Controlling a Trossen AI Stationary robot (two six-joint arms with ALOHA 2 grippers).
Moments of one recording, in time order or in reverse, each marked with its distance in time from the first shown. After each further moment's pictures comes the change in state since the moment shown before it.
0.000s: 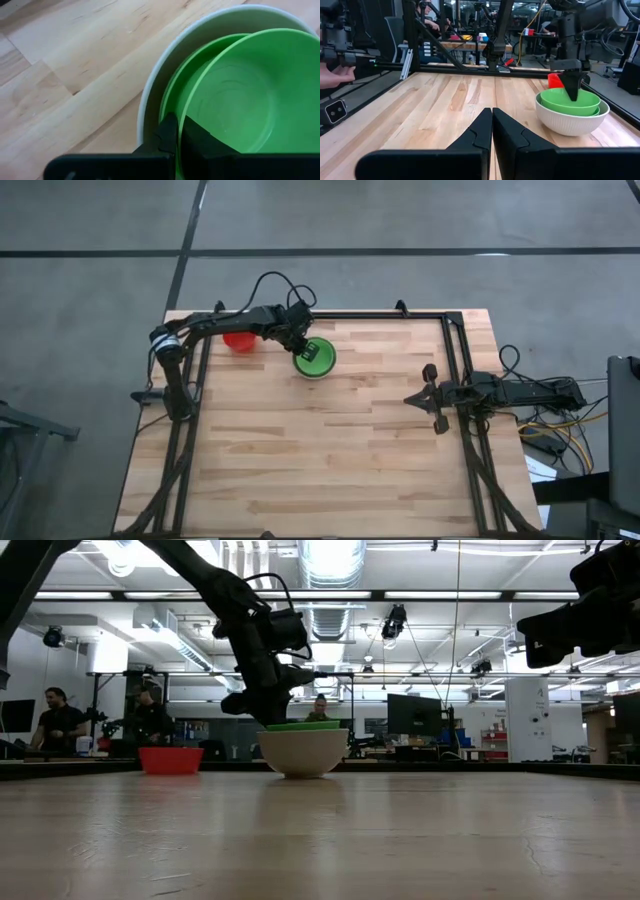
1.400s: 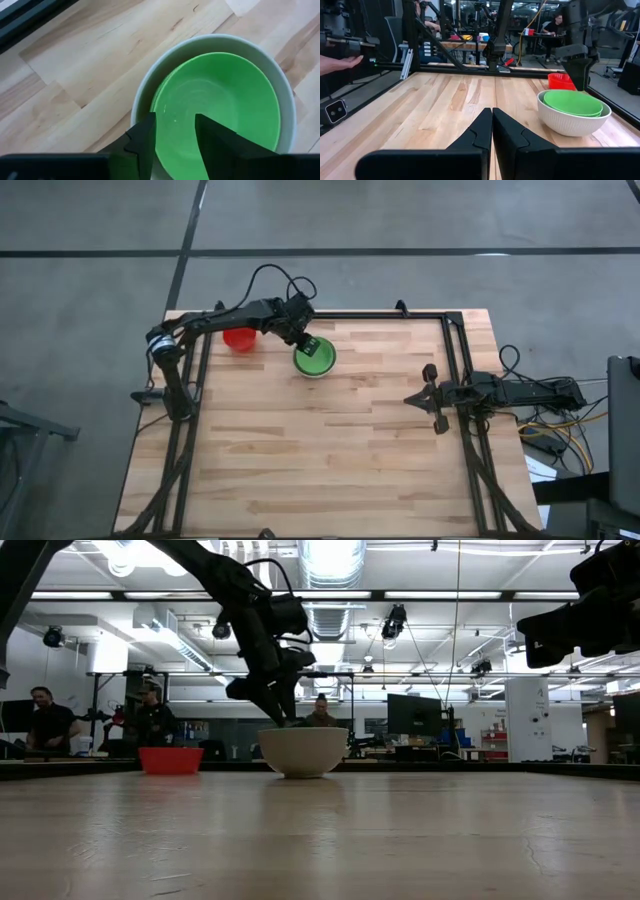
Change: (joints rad) left arm 0.009 -0.029 0.078 -0.068 0.001 0.043; right arm 0.000 0.000 0.000 0.000 0.000 0.000
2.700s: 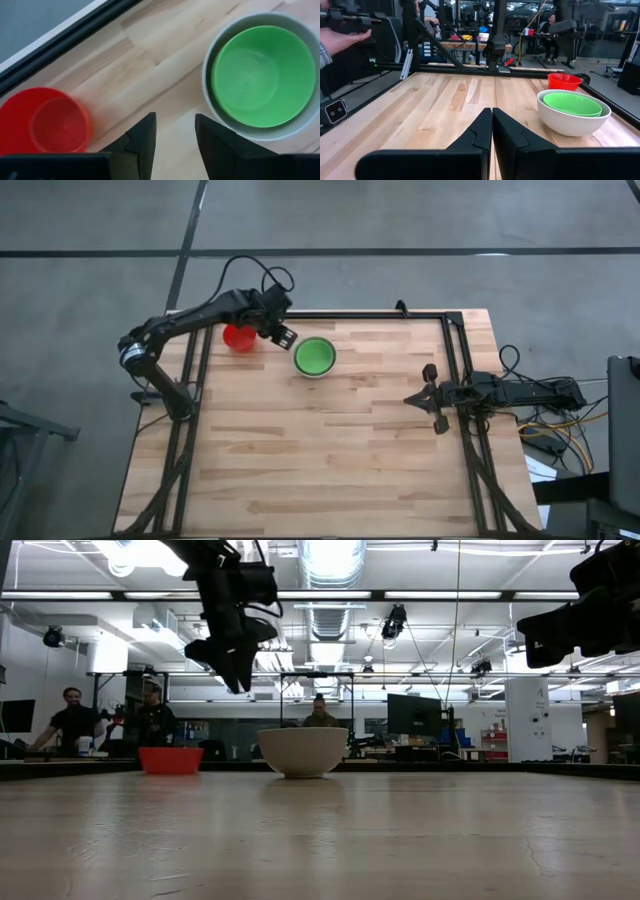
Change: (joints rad) left arm 0.035 -0.217 -0.012 -0.292 -0.163 -0.021; right arm 0.000 0.000 0.000 0.000 0.000 0.000
